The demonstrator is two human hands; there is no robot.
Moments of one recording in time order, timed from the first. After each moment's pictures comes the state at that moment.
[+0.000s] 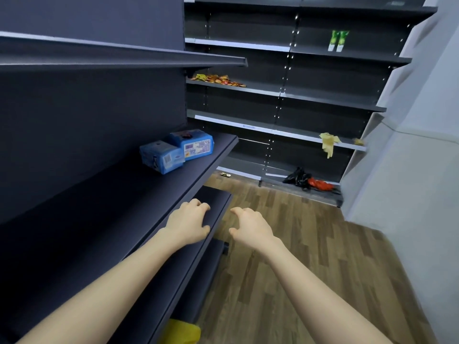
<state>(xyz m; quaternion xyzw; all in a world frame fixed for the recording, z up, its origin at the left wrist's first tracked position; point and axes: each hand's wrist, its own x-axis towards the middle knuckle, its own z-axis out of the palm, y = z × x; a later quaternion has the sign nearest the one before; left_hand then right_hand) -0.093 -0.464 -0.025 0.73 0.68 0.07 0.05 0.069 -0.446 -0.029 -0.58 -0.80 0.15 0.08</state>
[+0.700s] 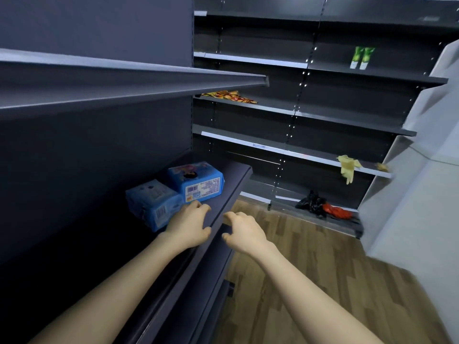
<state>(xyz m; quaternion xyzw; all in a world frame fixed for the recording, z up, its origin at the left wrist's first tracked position) -0.154 -0.263 -0.010 0.70 0.70 0.13 0.06 -0.008 -0.237 -0.015 -0.55 -0.82 0.13 0.07</state>
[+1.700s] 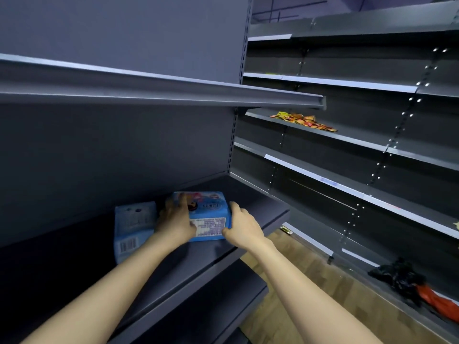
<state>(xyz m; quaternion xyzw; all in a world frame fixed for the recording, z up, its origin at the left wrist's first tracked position) -0.156 -0.138 -0.007 0.39 0.90 0.21 0.06 -0.028 -0.044 -0.003 -0.37 -0.90 0.20 0.11</state>
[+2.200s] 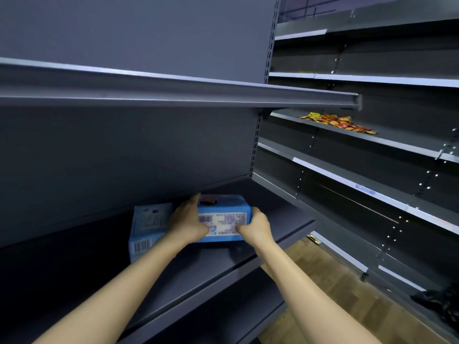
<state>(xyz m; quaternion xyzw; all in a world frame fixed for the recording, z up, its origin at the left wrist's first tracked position) -0.163 -0.137 0.002 0.36 0.89 0.29 0.07 -0.055 -0.016 -0.021 -0.39 -0.78 0.44 0.22</state>
